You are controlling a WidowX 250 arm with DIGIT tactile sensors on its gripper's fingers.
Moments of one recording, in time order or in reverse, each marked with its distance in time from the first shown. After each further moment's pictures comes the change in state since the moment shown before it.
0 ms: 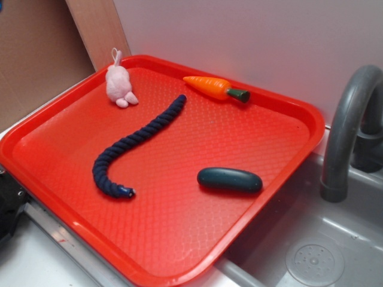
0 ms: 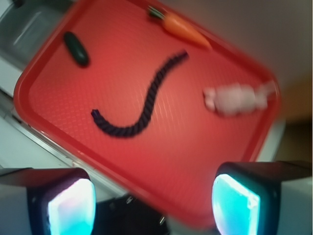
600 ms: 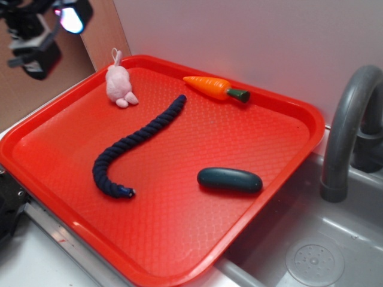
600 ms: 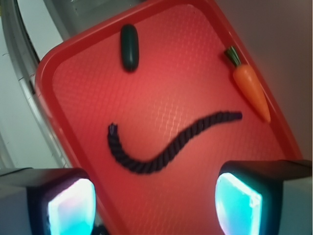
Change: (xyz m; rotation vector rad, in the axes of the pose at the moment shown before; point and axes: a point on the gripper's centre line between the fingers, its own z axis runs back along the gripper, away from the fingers) arm 0.061 -0.028 -0.044 -0.068 0.034 -0.387
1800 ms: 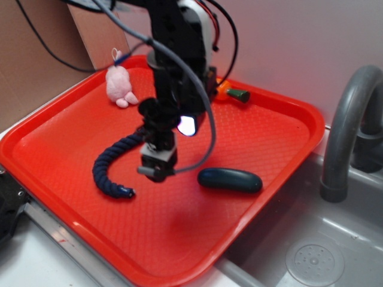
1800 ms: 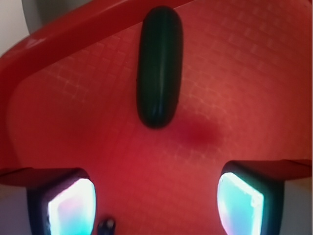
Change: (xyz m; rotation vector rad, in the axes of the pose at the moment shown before) arm 0.078 -0.029 -0.126 -0.116 0.183 -0.170
